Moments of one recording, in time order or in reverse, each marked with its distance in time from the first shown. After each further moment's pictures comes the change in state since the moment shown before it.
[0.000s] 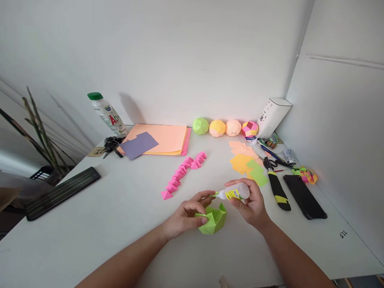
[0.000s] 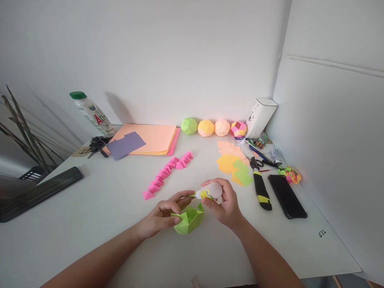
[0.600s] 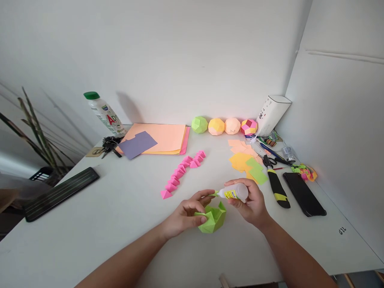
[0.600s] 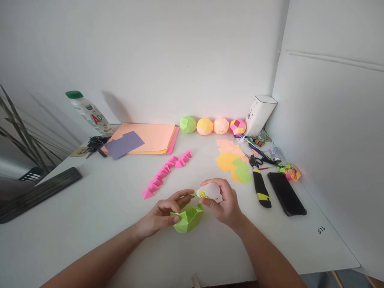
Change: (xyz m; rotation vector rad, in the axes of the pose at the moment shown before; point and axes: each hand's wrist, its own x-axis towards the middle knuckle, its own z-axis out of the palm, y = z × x) left_hand -0.001 0.002 0.002 0.006 0.006 -0.013; right_hand -0.002 -0.002 -0.002 -0.114 -0.009 -0.025
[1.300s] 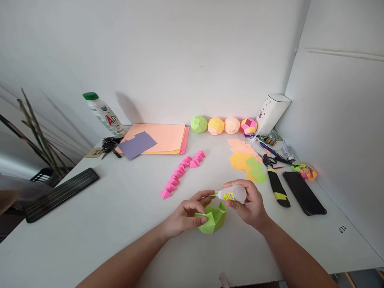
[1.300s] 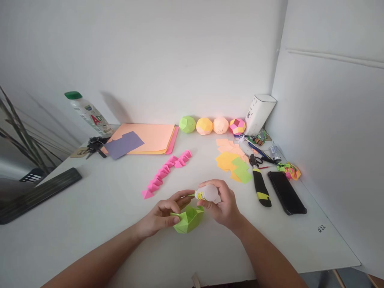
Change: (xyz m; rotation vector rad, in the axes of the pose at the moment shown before) left_hand 0.000 -0.002 -0.001 -0.015 -0.029 -0.004; right_hand 0.000 -0.001 0.003 0.033 -0.002 -0.054
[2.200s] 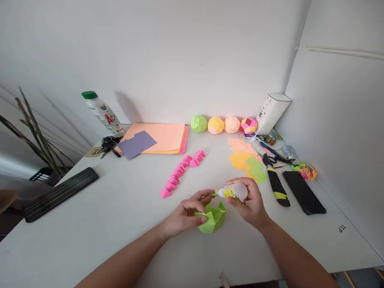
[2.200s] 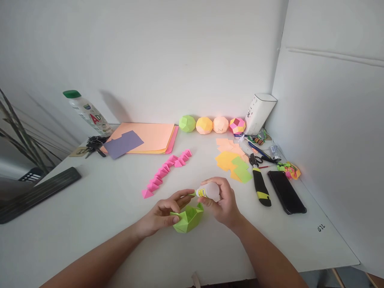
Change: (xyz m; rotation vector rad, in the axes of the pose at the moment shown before) left_hand 0.000 0.001 0.000 0.002 -0.004 0.003; right_hand 0.000 0.001 0.002 0.083 0.032 0.040
